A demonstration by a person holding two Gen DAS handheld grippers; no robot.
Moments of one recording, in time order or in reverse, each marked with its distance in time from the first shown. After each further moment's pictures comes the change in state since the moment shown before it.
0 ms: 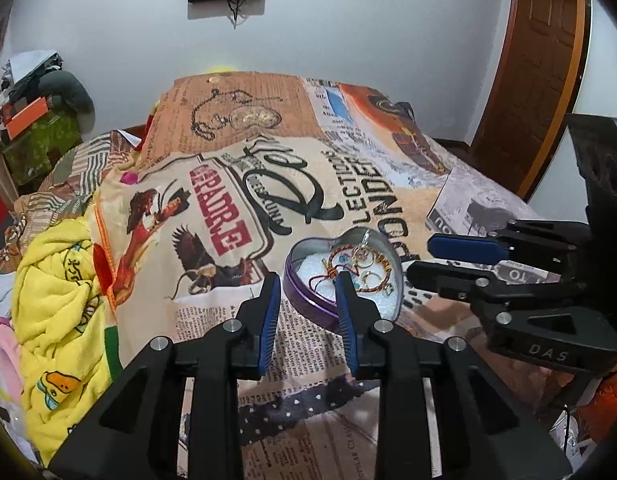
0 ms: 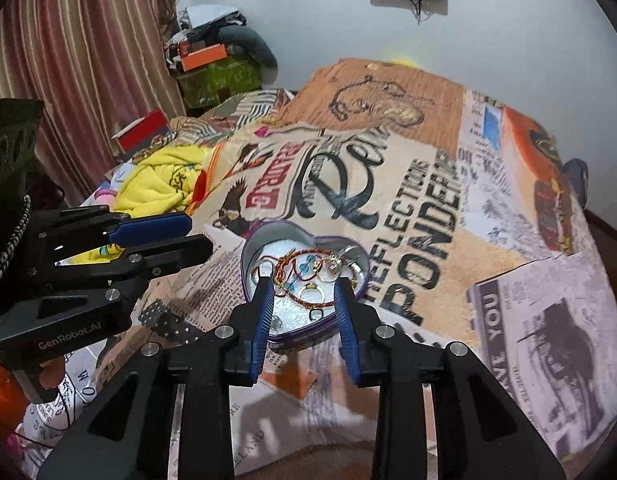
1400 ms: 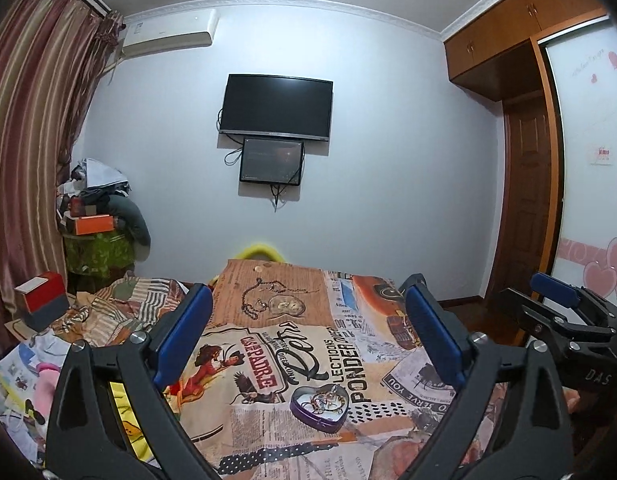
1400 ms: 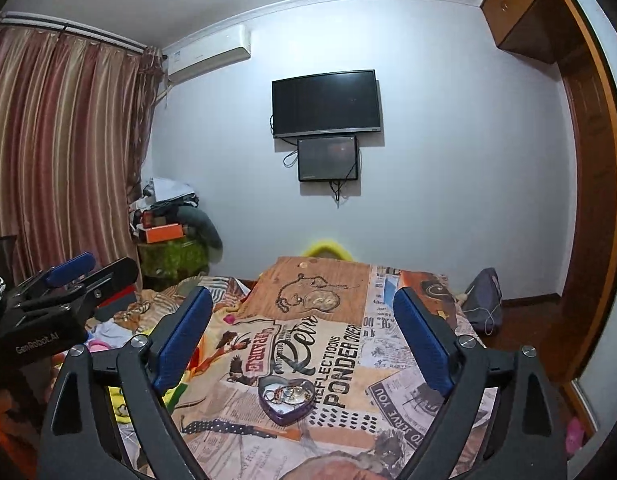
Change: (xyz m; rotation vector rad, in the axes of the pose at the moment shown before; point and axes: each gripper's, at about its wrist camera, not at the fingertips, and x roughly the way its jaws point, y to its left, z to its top) left arm -0.247 -0.056 0.004 -0.053 -0.646 0.128; right arm -0.226 0.074 -0.001 0.069 -0.653 -0.275
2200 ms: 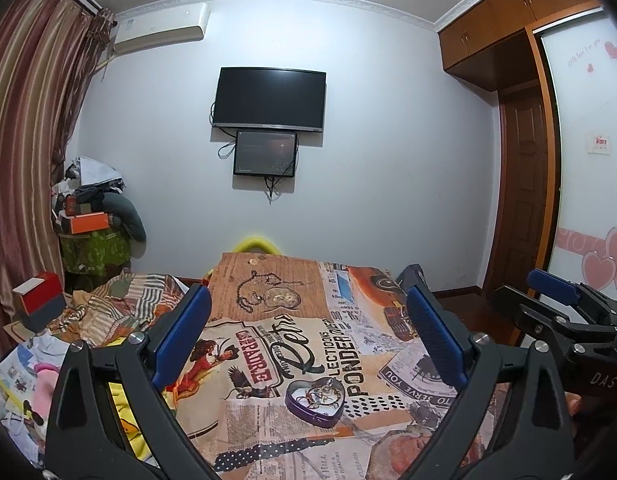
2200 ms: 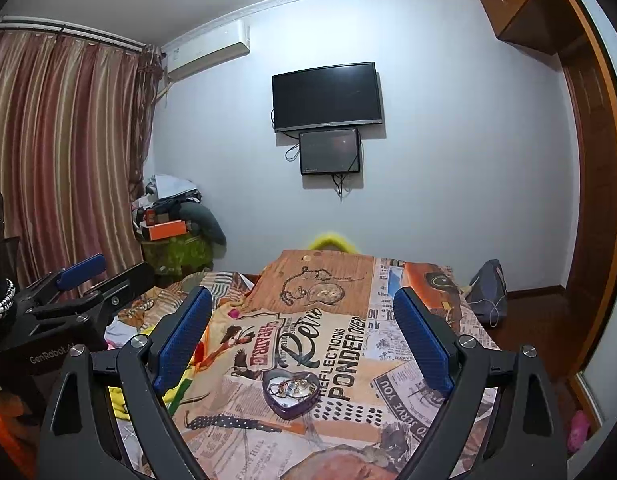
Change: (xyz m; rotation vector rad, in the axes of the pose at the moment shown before) left arm 0.003 -0.004 -0.004 0.013 0.030 -0.018; right arm -0.012 -0.005 -0.007 0.018 0.023 0.013
